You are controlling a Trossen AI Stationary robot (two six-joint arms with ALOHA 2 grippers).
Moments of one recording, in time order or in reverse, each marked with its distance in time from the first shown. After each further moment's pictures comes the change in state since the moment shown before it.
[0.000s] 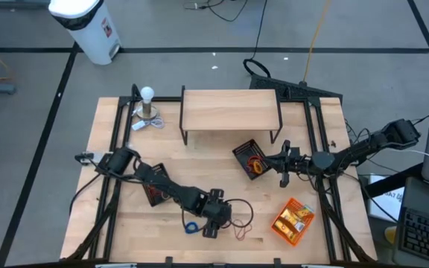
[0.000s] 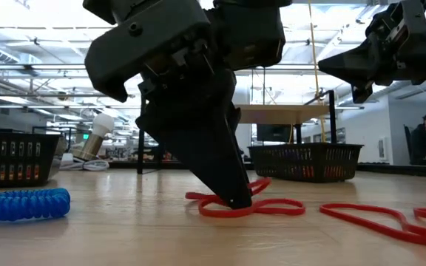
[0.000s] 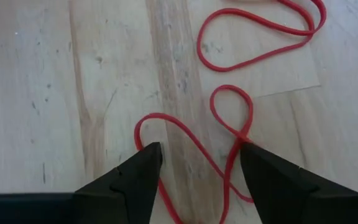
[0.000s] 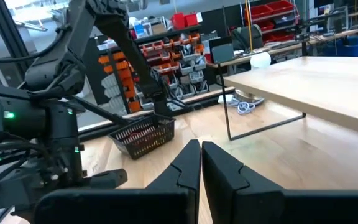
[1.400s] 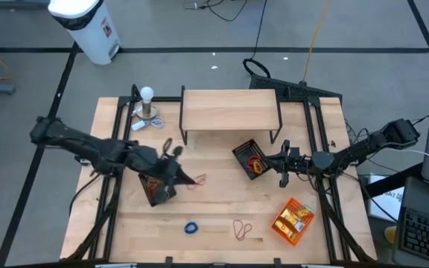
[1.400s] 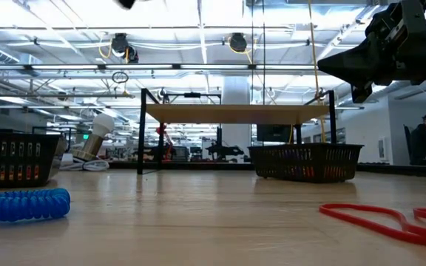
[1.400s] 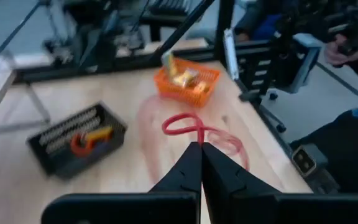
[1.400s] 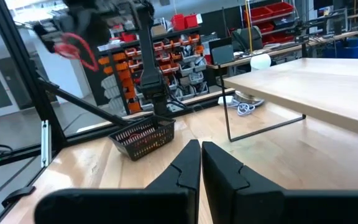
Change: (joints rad) left arm 0.100 -1.043 -0.531 0.222 0.041 0.191; right arm 0.000 0.018 0.000 0.024 0.004 -0.006
